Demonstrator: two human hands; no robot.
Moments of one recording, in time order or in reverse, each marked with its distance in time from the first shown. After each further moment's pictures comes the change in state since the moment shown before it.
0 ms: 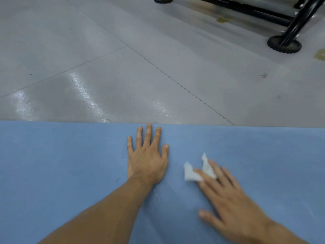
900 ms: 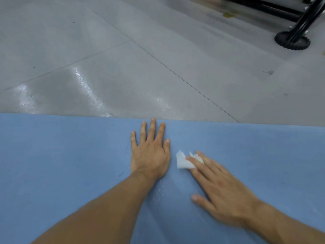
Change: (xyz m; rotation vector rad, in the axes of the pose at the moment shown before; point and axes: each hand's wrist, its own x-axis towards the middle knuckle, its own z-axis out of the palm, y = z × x) left_hand 0.003 0.000 0.001 -0.008 0.013 0.008; right_hand 0.033 -0.001 -0.008 0.024 -0.084 -0.059
